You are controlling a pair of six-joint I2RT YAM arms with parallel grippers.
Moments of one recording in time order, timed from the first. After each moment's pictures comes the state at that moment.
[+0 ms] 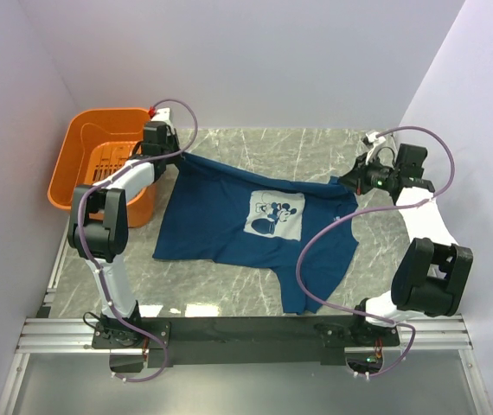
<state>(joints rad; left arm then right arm) -0.15 1.93 1.38 0.04 -0.02 -0.27 -0.25 1.46 1.09 -0.34 -0.90 -0.36</state>
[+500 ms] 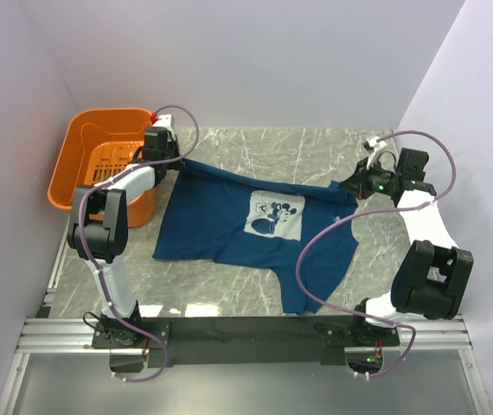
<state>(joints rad) -0.15 1.92 1.32 0.07 -0.02 -0.24 -0.26 1.44 1.05 -0.37 -0.90 -0.39</state>
